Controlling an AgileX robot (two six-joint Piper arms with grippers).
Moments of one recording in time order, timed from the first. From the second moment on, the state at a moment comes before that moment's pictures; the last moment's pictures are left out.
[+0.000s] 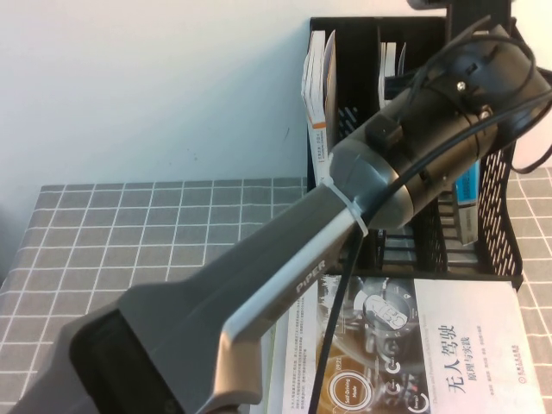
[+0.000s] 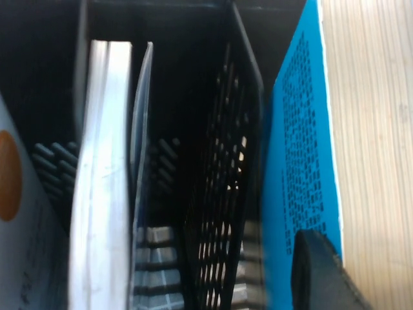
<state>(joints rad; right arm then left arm) -0.47 1.03 -0.88 1.03 0.95 -0.96 -0.96 2.29 -2.57 0.63 0.95 -0.93</state>
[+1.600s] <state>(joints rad) -0.10 0.97 -0.88 0.23 1.22 -0.71 -0.69 1.66 -2.59 0.27 1.30 -0.08</state>
